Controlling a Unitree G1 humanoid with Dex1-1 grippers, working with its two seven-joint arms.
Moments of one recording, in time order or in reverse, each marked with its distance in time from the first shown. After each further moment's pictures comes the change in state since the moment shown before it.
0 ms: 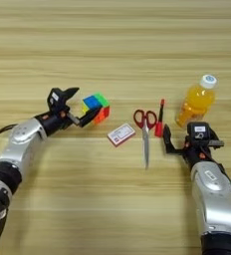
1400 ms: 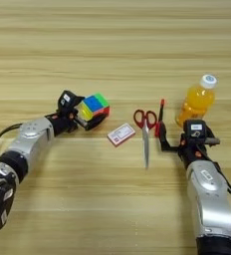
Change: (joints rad) left arm -0.141 -0.022 0.030 0.260 0.086 0.048 0.050; right arm 0.022 0.033 0.008 -0.086 0.001 0.022 -0.002
